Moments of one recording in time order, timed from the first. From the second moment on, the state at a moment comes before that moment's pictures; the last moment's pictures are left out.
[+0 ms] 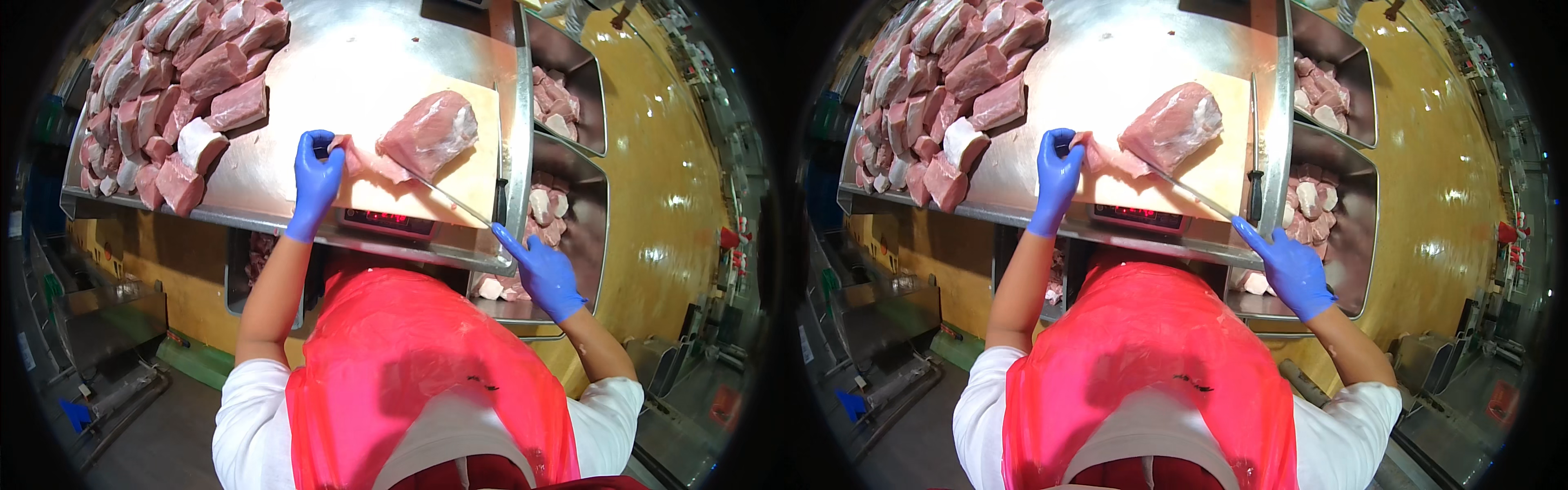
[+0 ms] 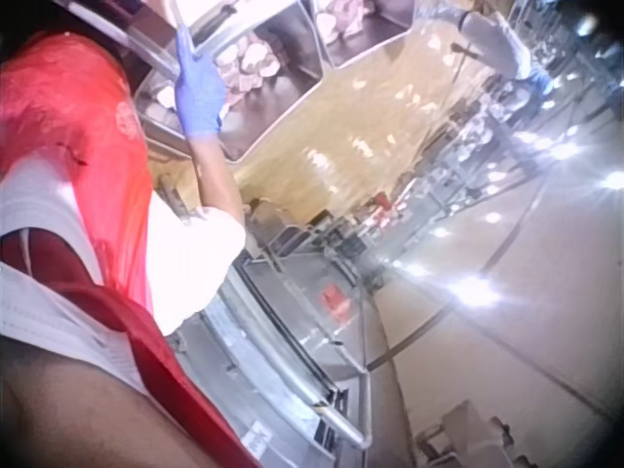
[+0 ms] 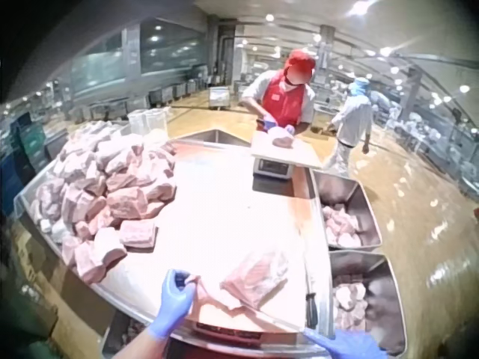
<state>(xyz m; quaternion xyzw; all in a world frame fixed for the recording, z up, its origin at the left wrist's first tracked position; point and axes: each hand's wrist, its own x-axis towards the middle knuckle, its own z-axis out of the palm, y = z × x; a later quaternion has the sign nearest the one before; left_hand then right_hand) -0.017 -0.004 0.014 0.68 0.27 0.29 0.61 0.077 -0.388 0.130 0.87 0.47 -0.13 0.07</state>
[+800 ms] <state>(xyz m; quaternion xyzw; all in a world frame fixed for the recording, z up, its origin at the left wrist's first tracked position) -0.024 -0.036 0.010 0.90 0.01 0.29 0.32 0.056 -0.369 0.115 0.87 0.43 -0.22 -0.09</state>
